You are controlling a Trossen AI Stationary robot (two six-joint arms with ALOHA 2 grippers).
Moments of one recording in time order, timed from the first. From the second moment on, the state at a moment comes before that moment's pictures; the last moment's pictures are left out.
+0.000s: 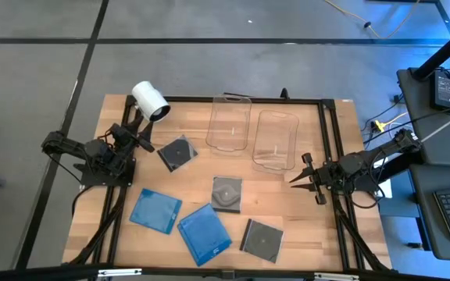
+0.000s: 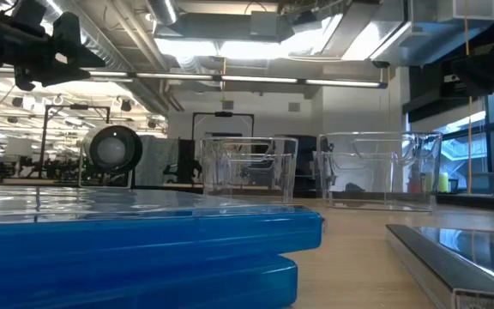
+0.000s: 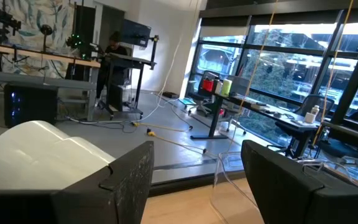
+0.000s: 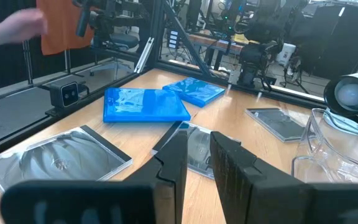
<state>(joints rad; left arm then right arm) -0.30 0.03 0.04 0.38 -1.34 0.12 0.43 0.15 0.01 0.08 0.16 -0.16</state>
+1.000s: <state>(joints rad) -0.30 0.03 0.04 0.37 -1.19 -0.03 0.43 0.15 0.01 0.12 0.16 -0.08</state>
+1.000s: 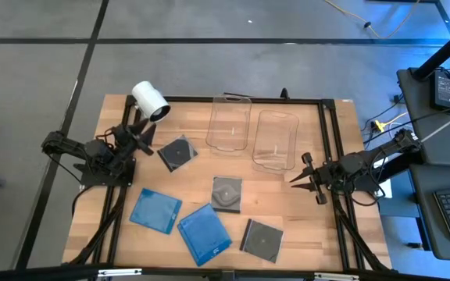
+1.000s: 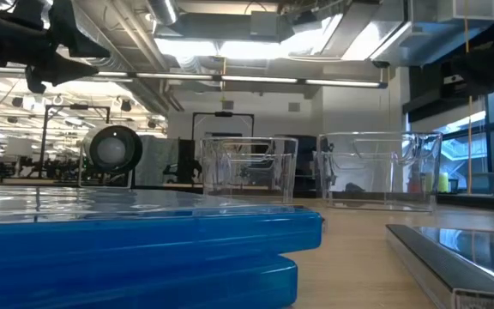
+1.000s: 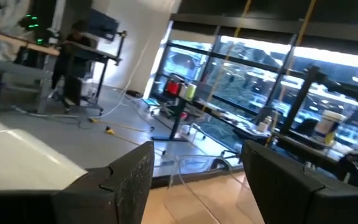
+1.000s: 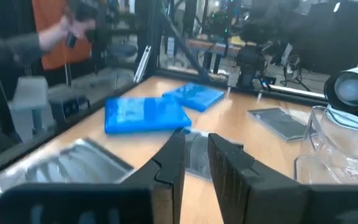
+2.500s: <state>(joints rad) -0.09 0.85 0.46 -0.02 -0.45 0.13 0.43 0.31 0.07 0.48 0.37 -0.14</state>
